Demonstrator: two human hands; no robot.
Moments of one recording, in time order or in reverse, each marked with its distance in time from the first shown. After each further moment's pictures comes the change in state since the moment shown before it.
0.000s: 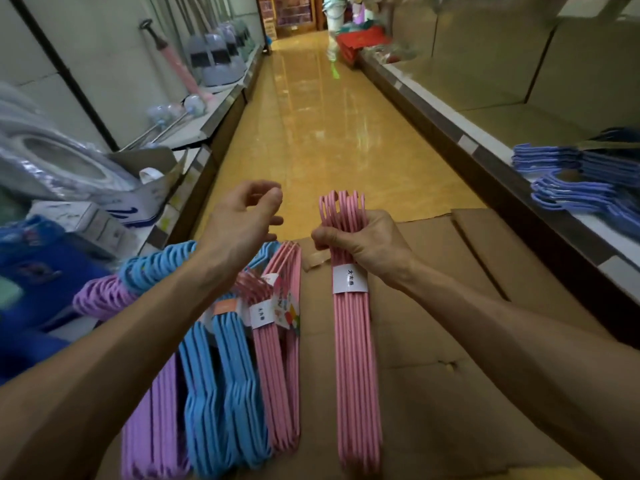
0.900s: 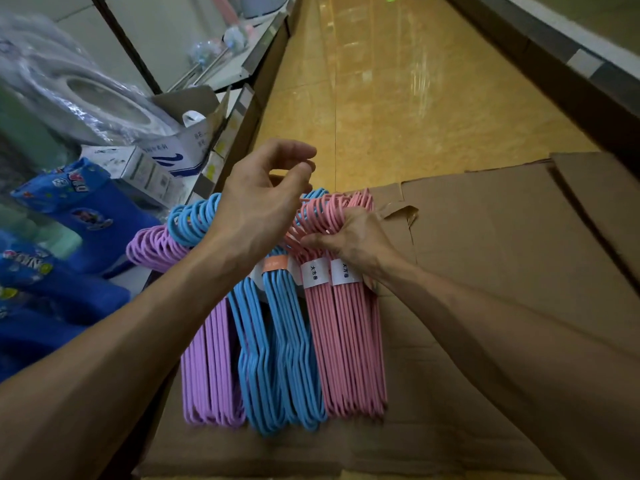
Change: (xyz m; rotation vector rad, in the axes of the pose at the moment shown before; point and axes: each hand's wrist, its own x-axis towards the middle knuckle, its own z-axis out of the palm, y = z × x) left_hand -0.007 -0.038 -0.027 0.148 -0.001 0.079; right_hand 0.029 0.089 0.097 -0.173 -0.147 0.097
